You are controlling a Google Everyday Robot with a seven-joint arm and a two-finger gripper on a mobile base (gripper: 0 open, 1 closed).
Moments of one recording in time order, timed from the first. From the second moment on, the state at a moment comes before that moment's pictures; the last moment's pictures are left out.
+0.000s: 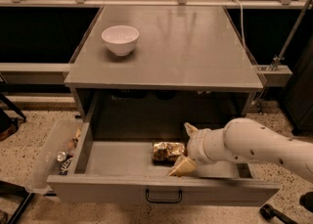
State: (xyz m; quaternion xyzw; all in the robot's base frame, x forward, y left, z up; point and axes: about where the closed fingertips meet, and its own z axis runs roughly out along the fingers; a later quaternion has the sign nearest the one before) arm 0.513 -0.084 0.638 -0.53 0.76 0.12 0.35
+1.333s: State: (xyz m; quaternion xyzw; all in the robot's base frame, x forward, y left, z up) arm 0.524 -0.062 0.624 -0.55 0.76 0.14 0.32
